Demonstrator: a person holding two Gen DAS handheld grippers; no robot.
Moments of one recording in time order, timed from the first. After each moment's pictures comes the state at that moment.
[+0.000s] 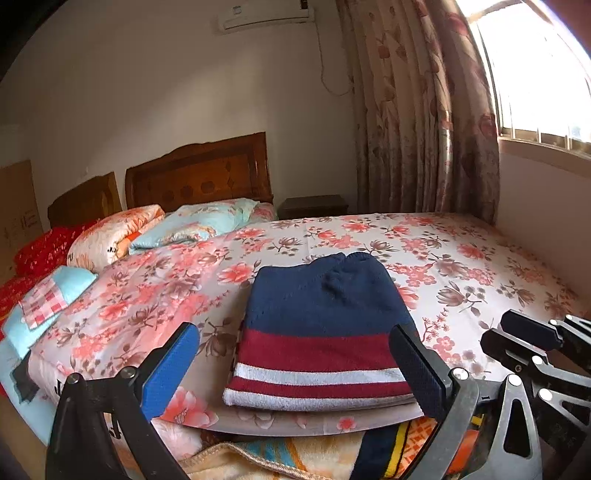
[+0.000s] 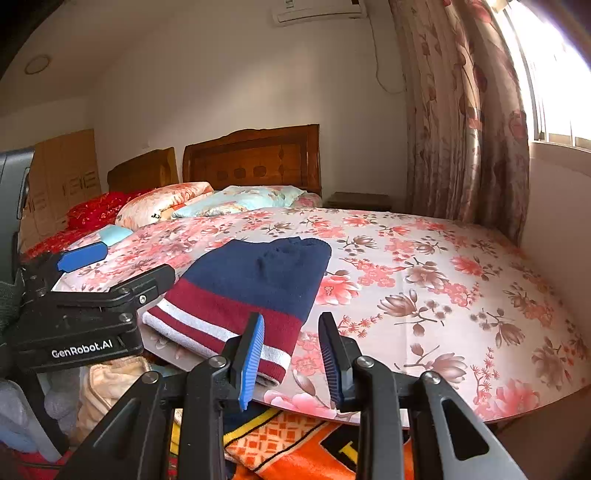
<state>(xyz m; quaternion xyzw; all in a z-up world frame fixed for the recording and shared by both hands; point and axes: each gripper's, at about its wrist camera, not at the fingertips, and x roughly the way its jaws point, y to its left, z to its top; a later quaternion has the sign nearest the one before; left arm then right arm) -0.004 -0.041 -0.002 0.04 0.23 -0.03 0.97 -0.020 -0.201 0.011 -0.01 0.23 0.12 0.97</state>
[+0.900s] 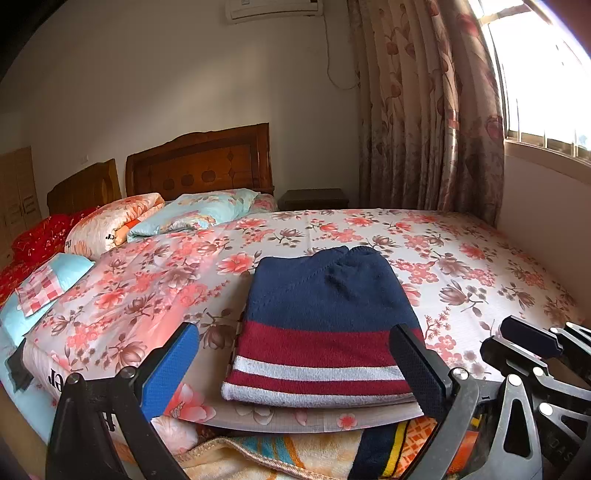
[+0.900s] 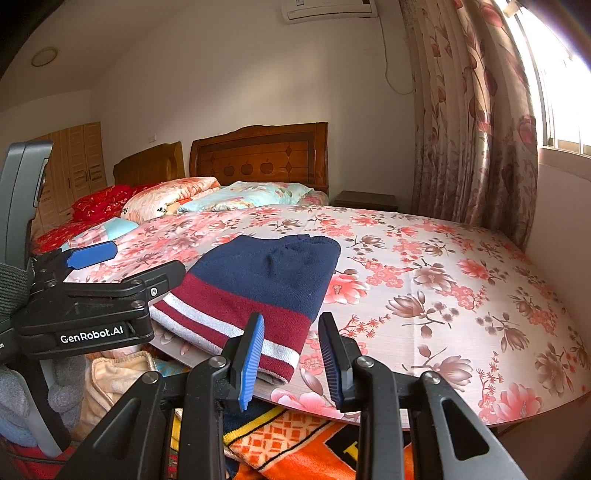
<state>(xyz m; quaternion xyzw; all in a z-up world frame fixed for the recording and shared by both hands) 0.001 -0.036 -0.006 0.03 0.25 -0.04 0.97 -0.020 -0.193 0.011 -0.02 0.23 0.13 0.96</state>
